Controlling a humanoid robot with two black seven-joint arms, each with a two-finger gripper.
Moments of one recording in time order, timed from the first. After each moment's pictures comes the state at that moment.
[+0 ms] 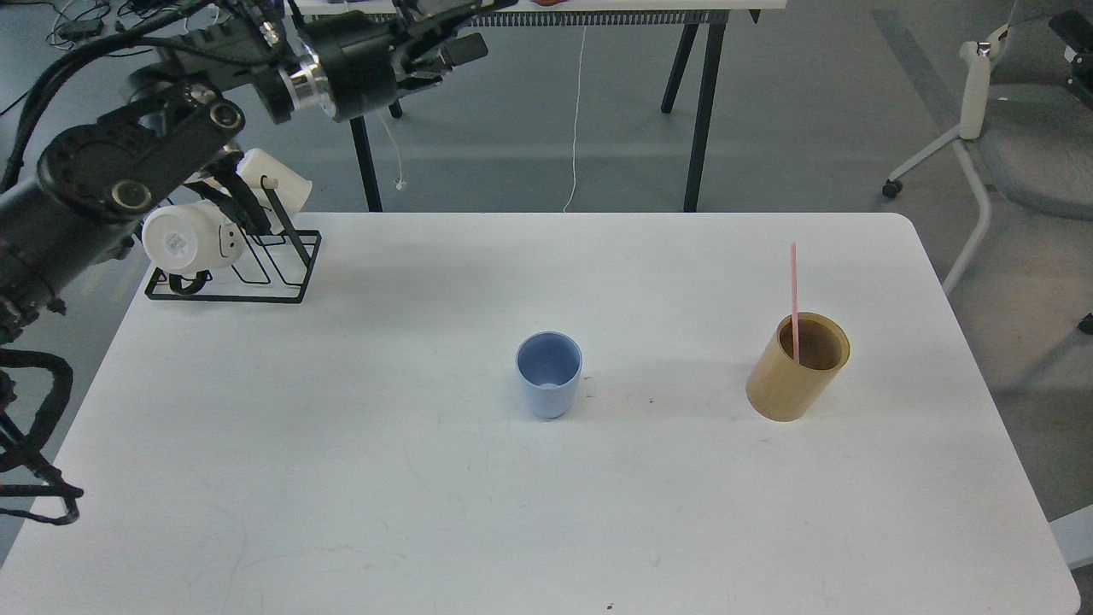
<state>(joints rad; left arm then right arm) -1.19 0.40 -0.52 -0.72 0.94 -0.49 -0.49 0.84 -0.99 0.68 0.96 -0.50 0.49 0.49</state>
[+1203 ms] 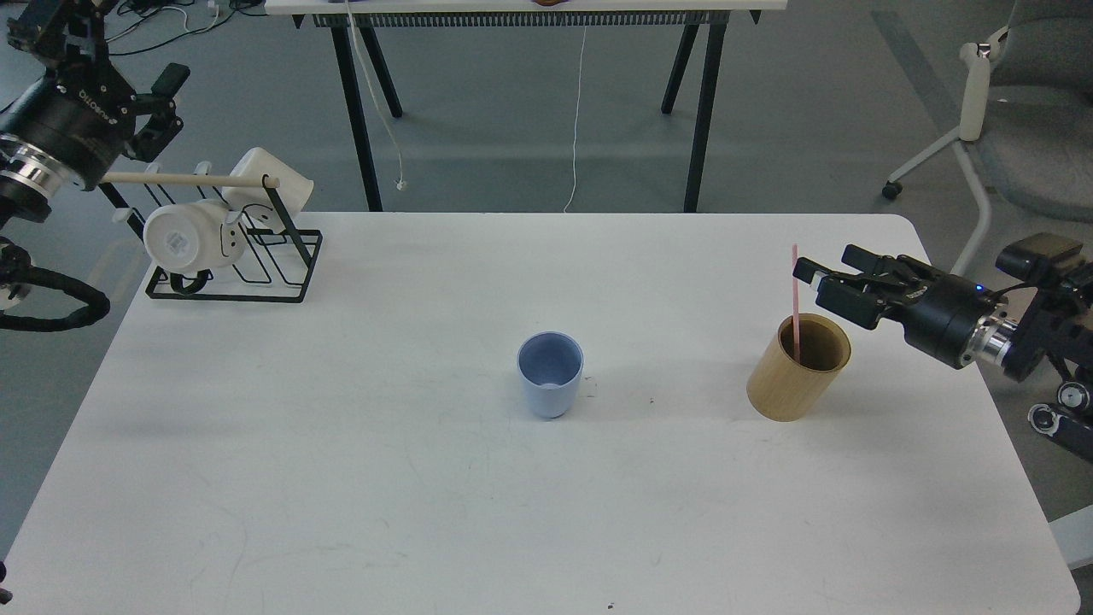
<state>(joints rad) -0.84 0.62 -0.68 -0.60 0.39 -0.49 -0.49 0.70 -0.79 0.28 1.07 -1.47 -0.22 0.49</state>
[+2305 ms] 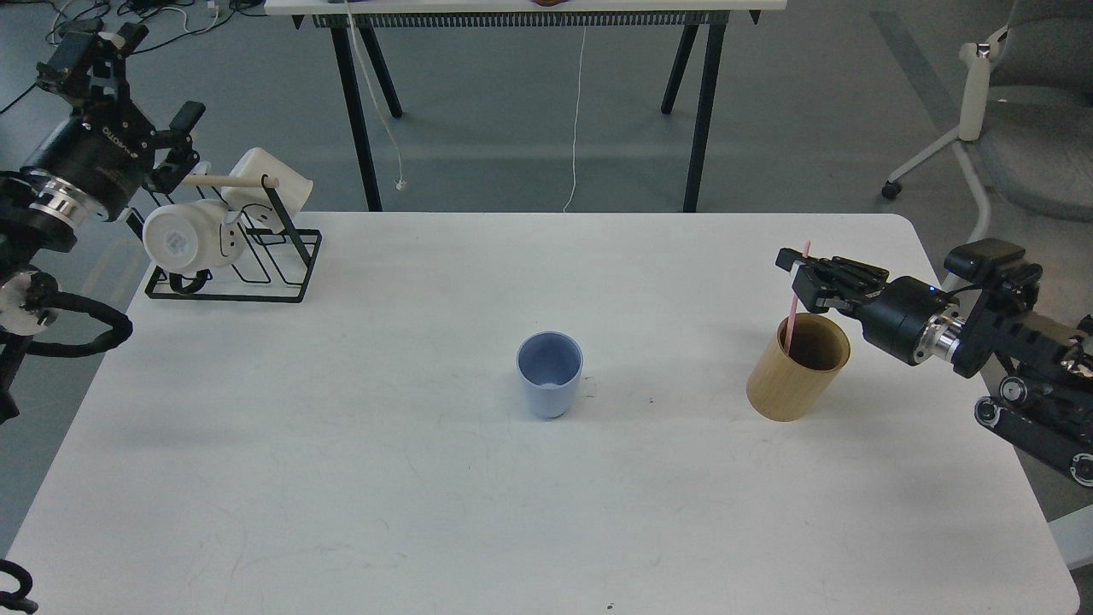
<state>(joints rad) -0.81 0.57 -0.68 -0.55 0.36 -0.49 -0.49 0.72 -0.70 0.28 1.01 -1.47 -0.22 0.49</state>
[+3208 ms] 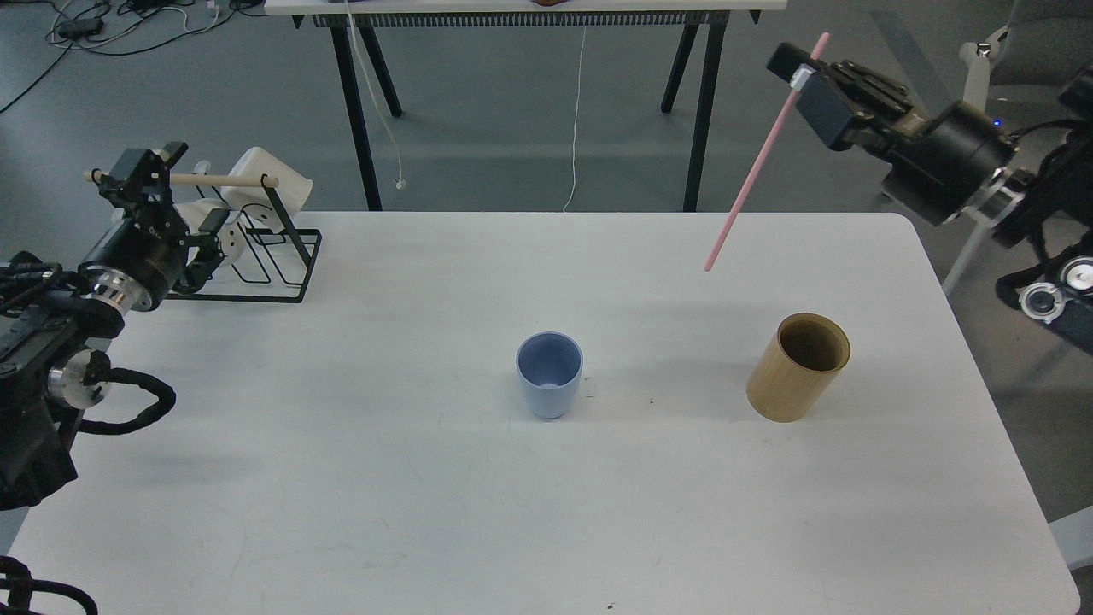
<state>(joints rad) -0.68 0.41 -0.67 -0.31 0.36 -0.49 -0.49 0.92 -0.80 0.38 1.39 -1.35 -0.33 0.49</state>
